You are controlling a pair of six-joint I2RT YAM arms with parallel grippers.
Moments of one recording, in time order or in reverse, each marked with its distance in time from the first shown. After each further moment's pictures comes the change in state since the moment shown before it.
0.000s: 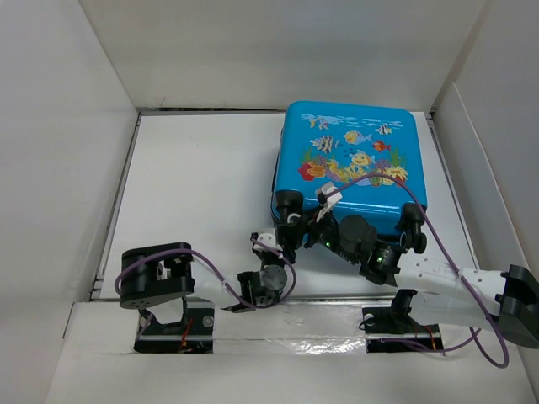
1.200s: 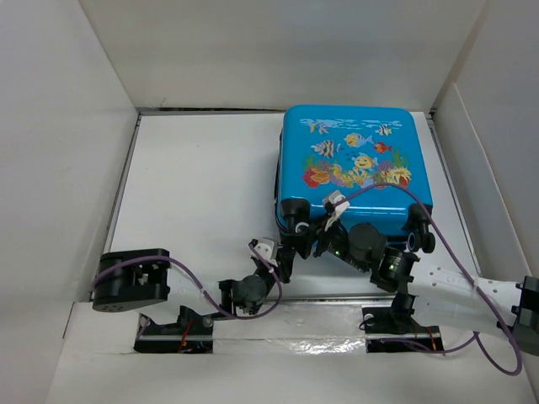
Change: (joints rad) left arm -0.071 -0.159 -0.175 0.046 0.299 0.050; right arm 0.020 -0.137 -0.062 -0.096 -0.002 -0.018
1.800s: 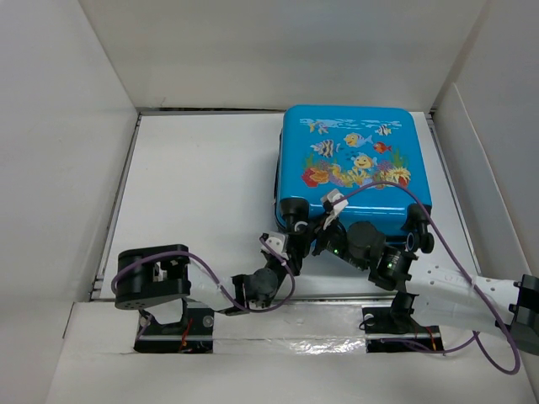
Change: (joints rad) left arm 0.054 0.136 0.103 0.074 0.031 0.044; right arm -0.008 0.026 0.011 0.013 -0.018 -0.004
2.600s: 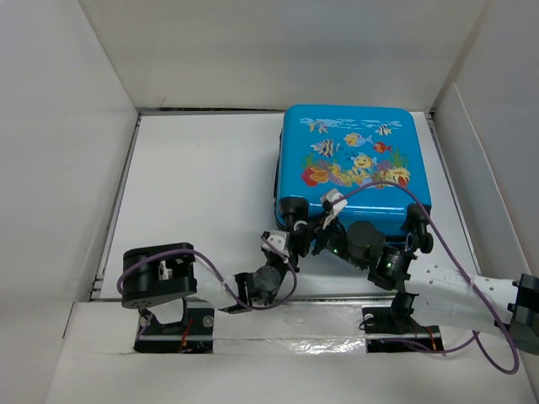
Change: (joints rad) left arm 0.025 0.035 0.016 -0.002 -0.034 0.012; right arm -0.002 0.007 0.000 0.013 -0.005 -0.008
